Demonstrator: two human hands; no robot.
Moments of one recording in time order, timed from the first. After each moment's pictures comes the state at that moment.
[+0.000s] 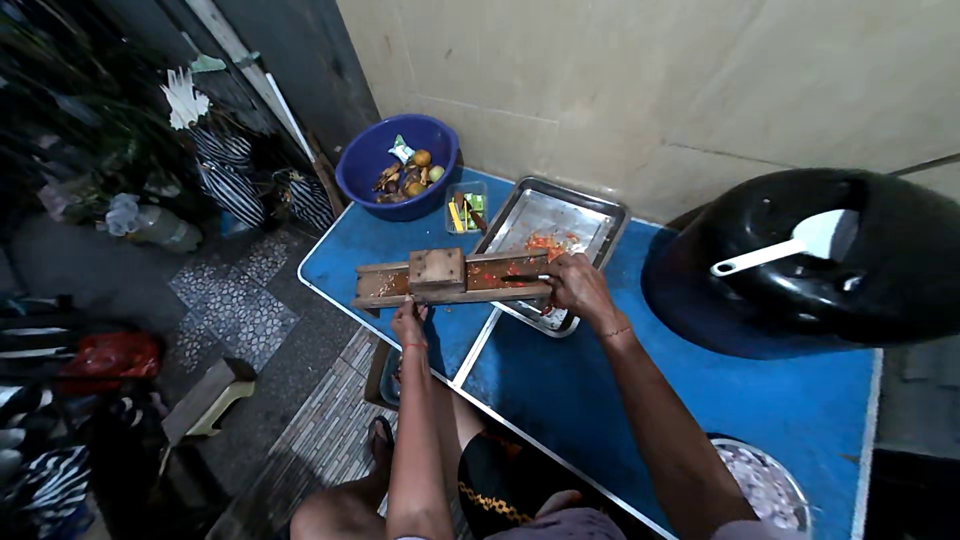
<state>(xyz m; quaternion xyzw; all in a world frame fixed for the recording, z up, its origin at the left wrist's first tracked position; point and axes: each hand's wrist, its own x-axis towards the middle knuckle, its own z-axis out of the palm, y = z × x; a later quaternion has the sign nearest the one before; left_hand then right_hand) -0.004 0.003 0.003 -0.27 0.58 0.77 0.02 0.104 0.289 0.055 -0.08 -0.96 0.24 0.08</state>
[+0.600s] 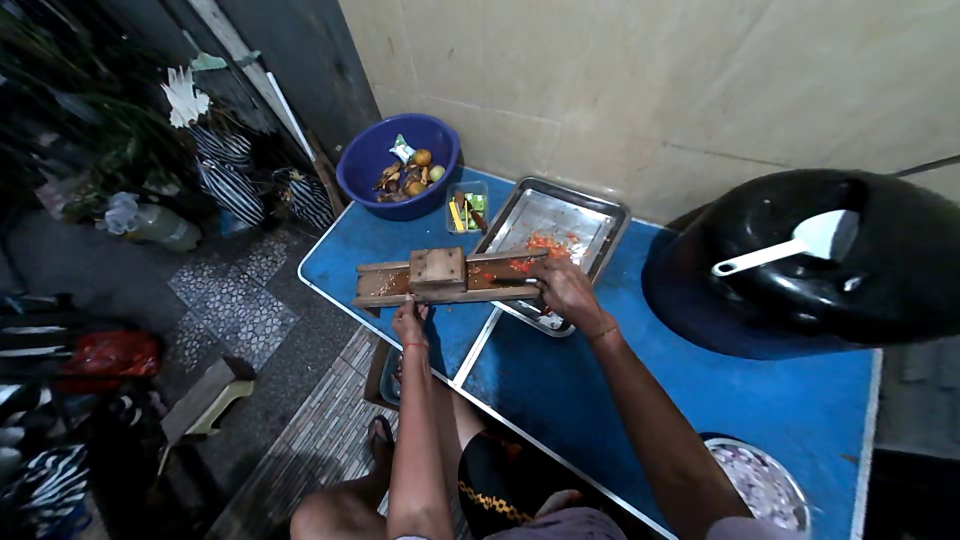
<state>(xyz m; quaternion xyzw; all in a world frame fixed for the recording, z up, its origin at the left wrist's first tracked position) -0.003 0.003 0.001 -0.27 0.57 0.77 0.01 0.097 0.273 0.048 -0.04 -0.97 0.24 0.08</state>
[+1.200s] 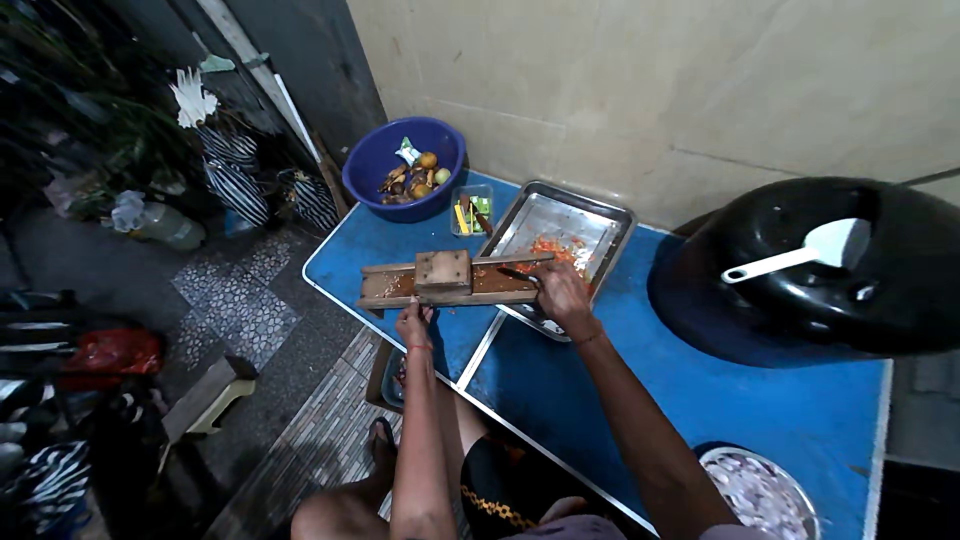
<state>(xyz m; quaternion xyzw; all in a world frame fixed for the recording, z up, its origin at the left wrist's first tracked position) -0.004 0.002 0.003 -0.27 0.57 0.77 0.01 0.085 0.248 0.049 -0.13 -0.96 0.23 0.05</state>
